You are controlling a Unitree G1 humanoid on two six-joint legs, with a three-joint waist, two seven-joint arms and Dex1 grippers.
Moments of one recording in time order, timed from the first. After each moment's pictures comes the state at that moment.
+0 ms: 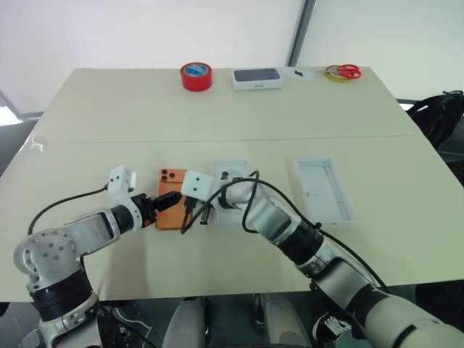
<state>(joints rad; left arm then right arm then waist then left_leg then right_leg) -0.32 0.35 0.61 -0.32 -1.05 1.52 0.00 -0.80 -0.10 0.64 0.15 -0.22 0.70 0.70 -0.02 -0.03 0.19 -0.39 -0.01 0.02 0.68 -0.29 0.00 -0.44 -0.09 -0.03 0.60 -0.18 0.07</state>
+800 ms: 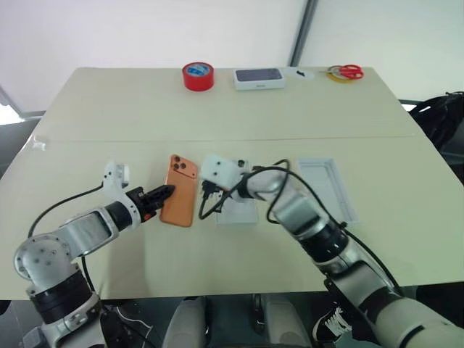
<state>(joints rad) -0.33 0.26 0.69 -0.31 -1.27 1.44 0.11 -0.73 -0.24 0.45 -0.10 -0.09 0.71 0.79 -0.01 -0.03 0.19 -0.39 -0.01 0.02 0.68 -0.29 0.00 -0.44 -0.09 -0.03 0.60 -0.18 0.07</state>
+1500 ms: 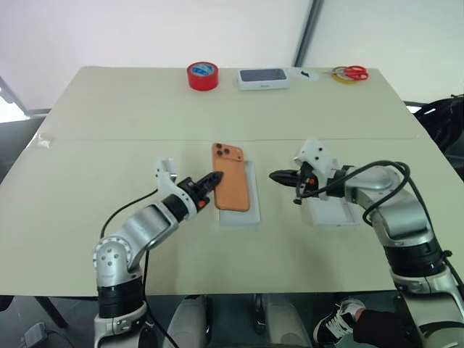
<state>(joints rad) -0.27 0.10 0.21 -0.31 -1.62 0.92 0.50 -0.51 -0.61 0.07 -0.19 0.21 0.67 0.95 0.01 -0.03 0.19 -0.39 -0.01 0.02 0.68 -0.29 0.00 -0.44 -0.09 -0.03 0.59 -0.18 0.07</state>
